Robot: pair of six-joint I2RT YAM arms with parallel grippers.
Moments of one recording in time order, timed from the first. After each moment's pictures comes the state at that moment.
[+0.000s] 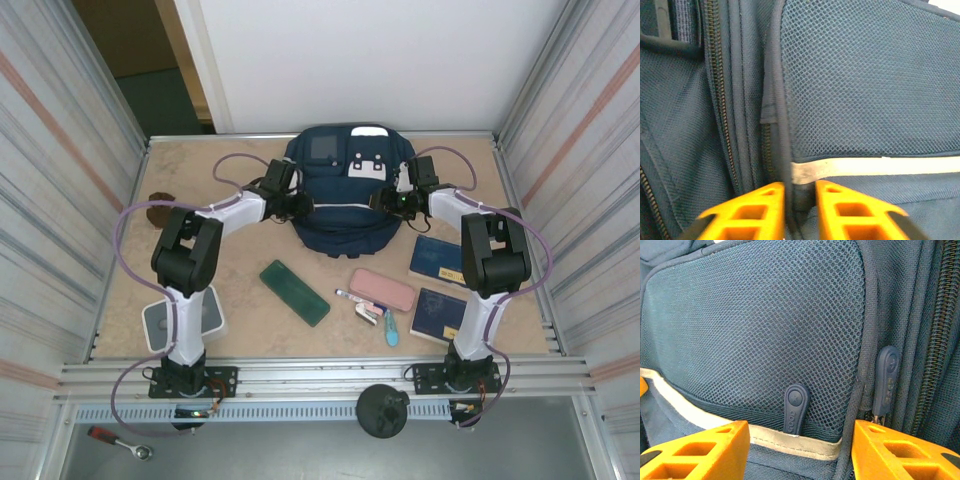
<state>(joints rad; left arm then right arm) -0.45 2.05 1.42 -0.26 0.23 -0.53 0.19 1.91 1.25 -0.28 -0.39 0.41</state>
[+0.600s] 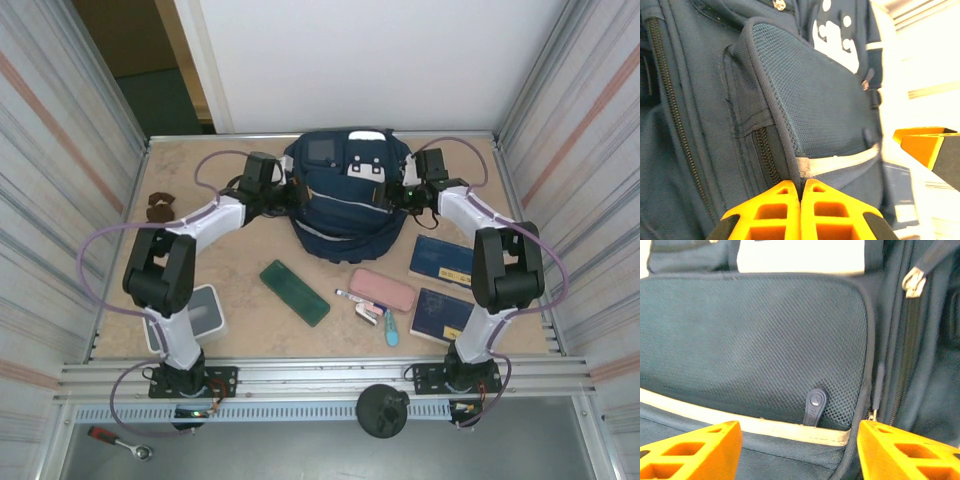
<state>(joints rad) -0.40 1.82 1.26 -0.09 0.43 -0.66 0.18 1.77 1.25 -0.39 -0.37 0.38</state>
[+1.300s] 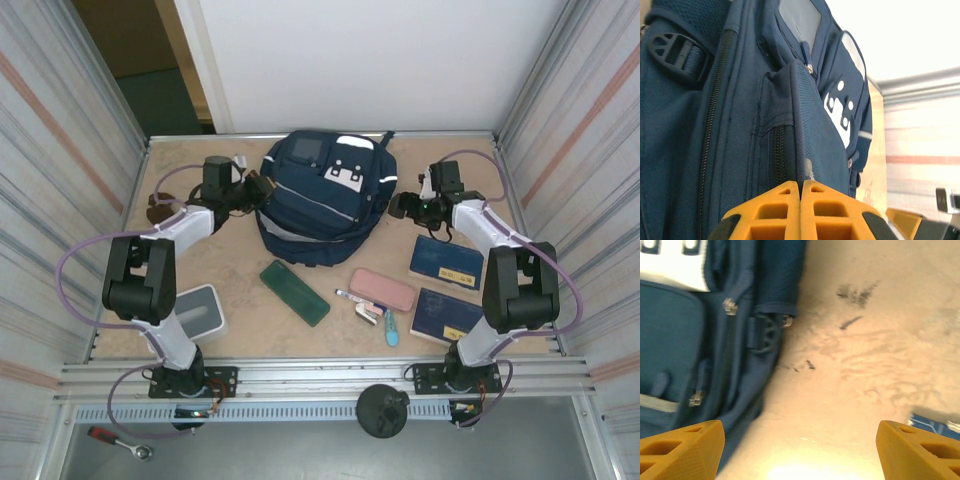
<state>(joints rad) -0.20 1.73 1.09 0.10 0.46 -0.85 0.12 1.63 1.10 -0.46 -0.26 0.38</state>
